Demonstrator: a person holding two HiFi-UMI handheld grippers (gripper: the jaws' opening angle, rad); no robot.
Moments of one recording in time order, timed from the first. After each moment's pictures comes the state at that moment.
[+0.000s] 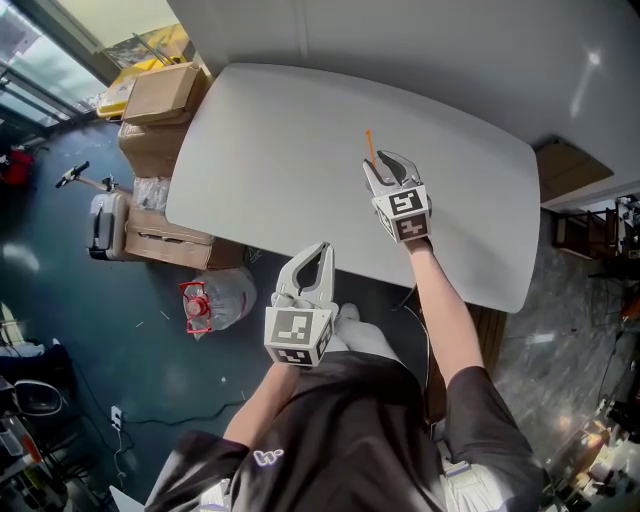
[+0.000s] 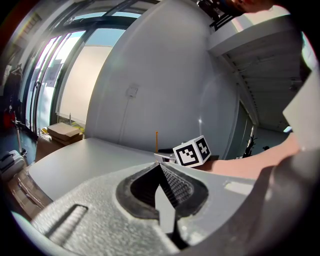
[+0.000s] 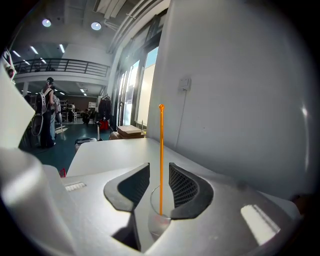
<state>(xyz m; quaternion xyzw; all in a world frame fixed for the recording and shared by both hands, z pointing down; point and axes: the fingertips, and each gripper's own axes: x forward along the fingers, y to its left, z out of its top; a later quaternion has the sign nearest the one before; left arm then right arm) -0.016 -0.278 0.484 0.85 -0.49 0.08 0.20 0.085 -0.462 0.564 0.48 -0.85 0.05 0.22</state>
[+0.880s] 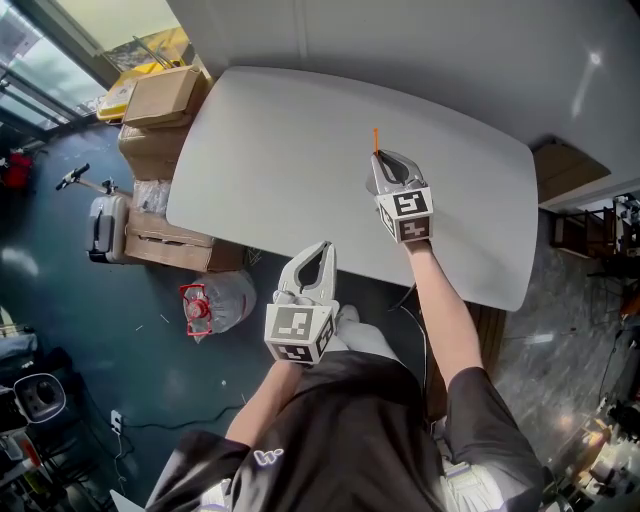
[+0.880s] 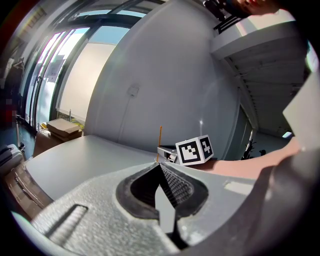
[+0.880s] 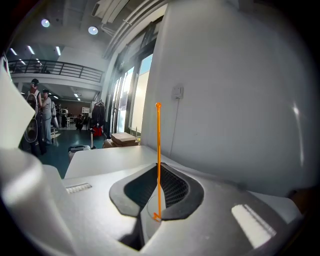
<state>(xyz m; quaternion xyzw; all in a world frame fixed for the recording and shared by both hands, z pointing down) -0.017 -0.278 0.483 0.85 -0.48 0.06 0.22 0.091 -0.463 0.538 0.52 -0.84 0.04 0.18</state>
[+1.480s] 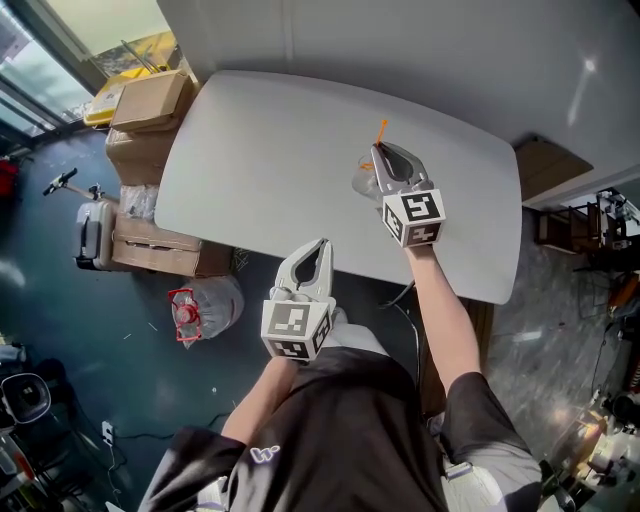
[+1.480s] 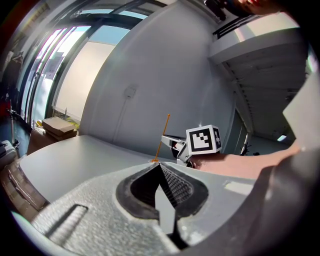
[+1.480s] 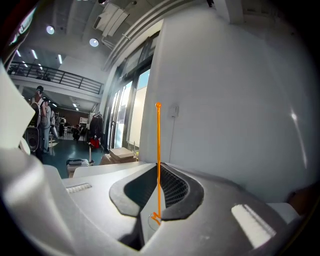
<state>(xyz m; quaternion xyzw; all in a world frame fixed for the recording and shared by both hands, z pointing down) -0.006 -0.271 0.476 0.86 -0.46 0.04 0.22 0.101 -0.441 0.463 0.53 -0.84 0.01 0.11</state>
